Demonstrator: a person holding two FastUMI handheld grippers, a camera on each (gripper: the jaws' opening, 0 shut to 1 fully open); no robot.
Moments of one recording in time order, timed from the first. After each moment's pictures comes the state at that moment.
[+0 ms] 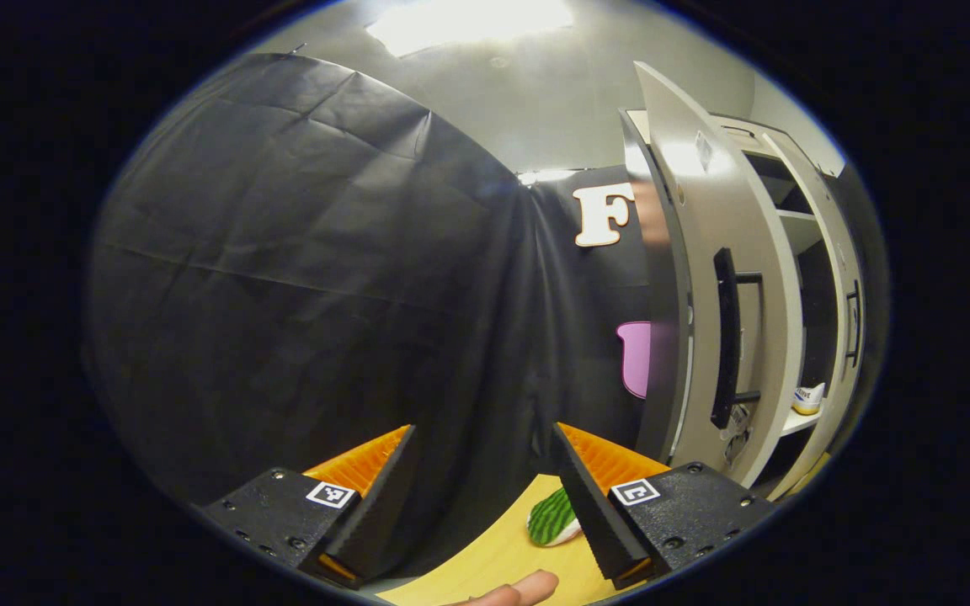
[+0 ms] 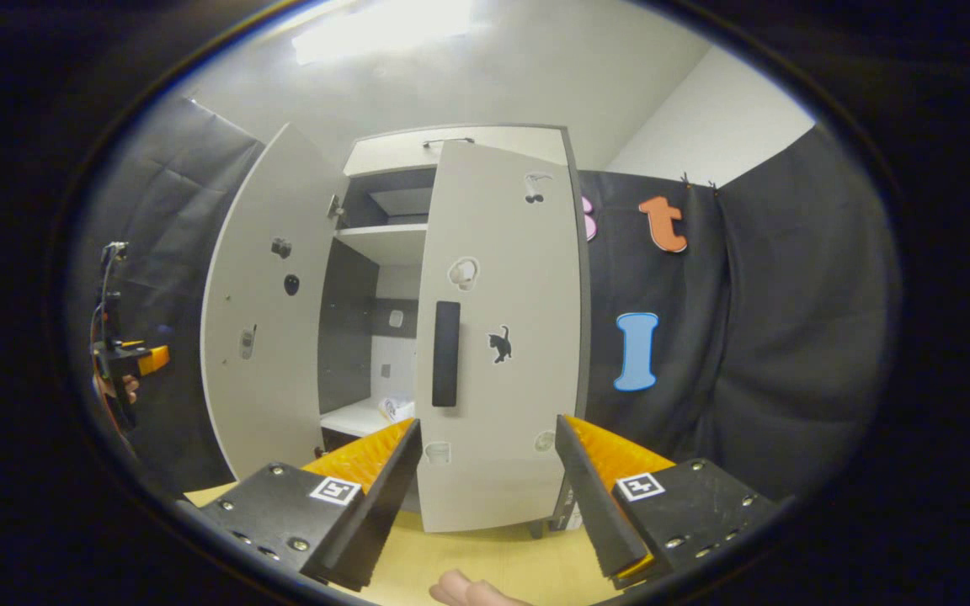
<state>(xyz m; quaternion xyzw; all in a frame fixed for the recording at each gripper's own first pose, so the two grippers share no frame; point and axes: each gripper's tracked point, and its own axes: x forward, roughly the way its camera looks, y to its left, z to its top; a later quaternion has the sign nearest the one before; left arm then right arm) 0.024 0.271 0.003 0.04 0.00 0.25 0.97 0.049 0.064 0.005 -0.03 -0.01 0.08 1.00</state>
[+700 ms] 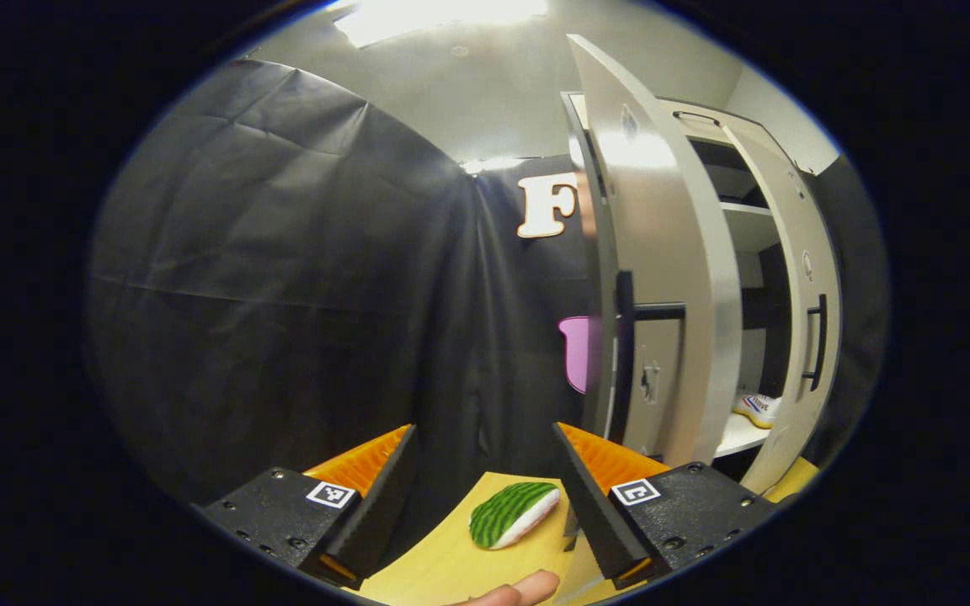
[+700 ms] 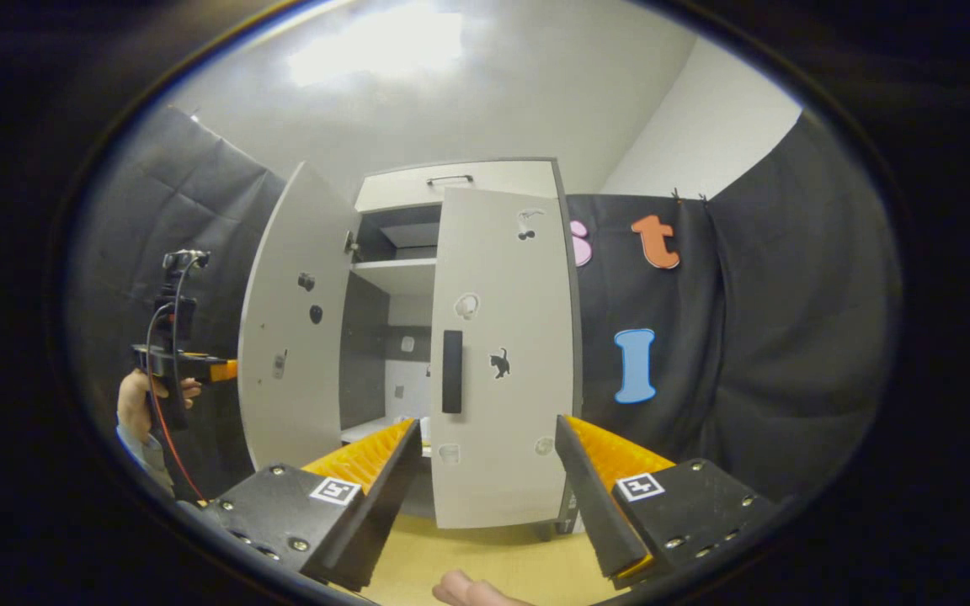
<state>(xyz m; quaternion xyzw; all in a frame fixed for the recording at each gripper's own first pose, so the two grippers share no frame) 0.088 0.187 0.022 0.04 0.02 0.18 0.98 -0.001 0.048 0.021 -0.01 -0.05 0.09 0.99</state>
